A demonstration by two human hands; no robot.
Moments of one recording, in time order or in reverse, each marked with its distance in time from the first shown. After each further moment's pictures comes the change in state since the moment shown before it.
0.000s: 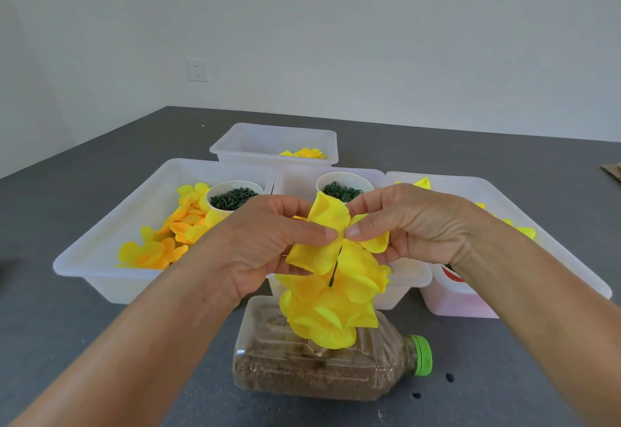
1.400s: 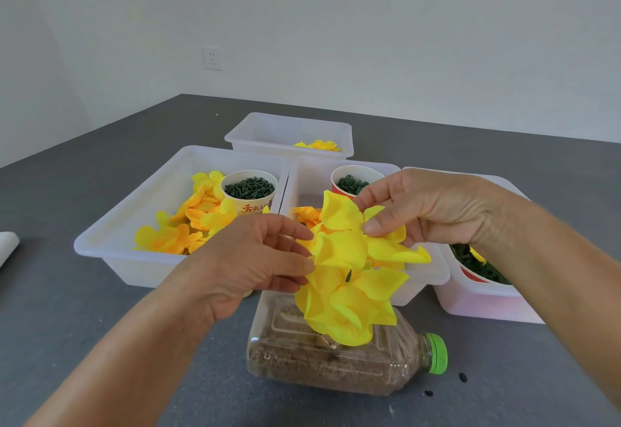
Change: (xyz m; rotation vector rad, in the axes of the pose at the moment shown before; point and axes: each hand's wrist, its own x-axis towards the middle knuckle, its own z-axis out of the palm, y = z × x) left_hand -0.019 -0.028 -0.024 0.045 0.095 -0.006; right_hand 0.012 -0.012 -0.006 -0.137 -0.118 0.062
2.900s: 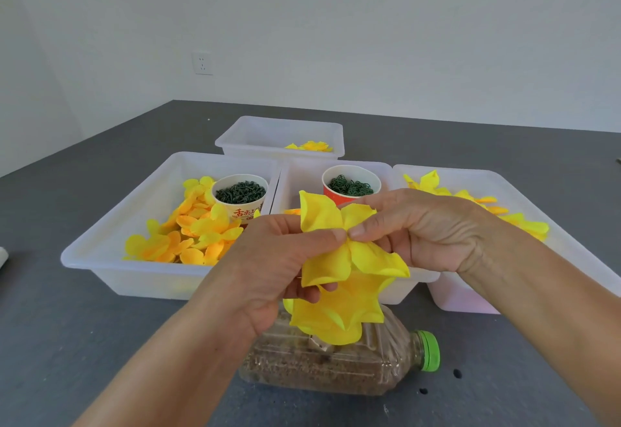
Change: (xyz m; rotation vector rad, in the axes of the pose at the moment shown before) left_hand -0.006 0.015 0.042 -0.170 0.019 0.048; right_hand -0.008 0.018 0.017 0.239 0.098 0.006
